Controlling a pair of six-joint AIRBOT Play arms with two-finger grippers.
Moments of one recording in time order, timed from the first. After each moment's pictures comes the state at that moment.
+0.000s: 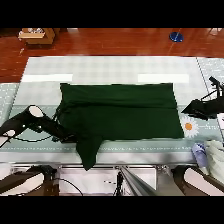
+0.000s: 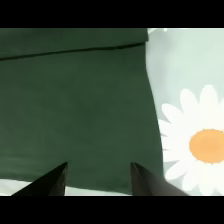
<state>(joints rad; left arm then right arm) -0.03 -1.27 0.51 0.97 -1.22 -1.35 -0.47 -1.16 0.92 -1.15 1.39 1.26</state>
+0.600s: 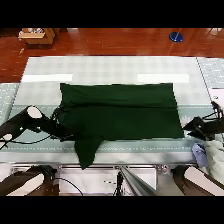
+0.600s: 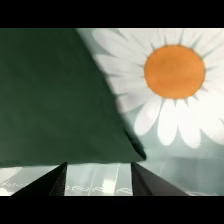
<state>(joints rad) -0.04 -1.18 0.50 1.02 -1.16 -1.33 -0.70 -1.16 0.65 -1.14 1.37 1.23</state>
